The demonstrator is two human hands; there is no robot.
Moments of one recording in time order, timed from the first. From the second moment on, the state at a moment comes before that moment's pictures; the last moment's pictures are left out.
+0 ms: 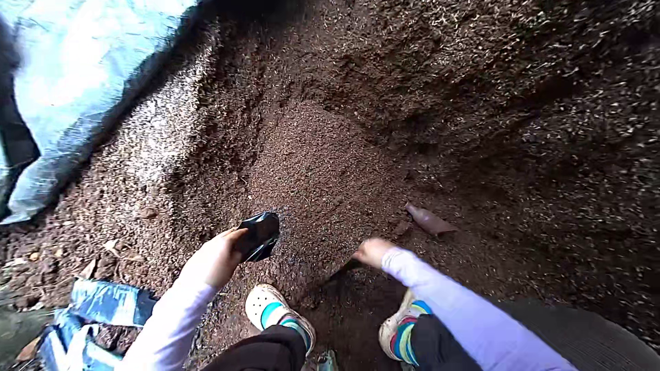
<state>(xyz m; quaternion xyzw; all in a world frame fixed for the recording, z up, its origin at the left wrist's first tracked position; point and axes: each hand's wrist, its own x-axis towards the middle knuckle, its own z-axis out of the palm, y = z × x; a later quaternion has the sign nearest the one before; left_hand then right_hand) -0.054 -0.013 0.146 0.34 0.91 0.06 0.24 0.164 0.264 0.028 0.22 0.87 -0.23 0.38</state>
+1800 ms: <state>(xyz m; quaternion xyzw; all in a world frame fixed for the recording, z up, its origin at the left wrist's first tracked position) 0.007 0.140 0.021 0.30 0.84 0.22 0.40 0.114 0.257 0.060 0.37 0.59 -0.71 -0.06</state>
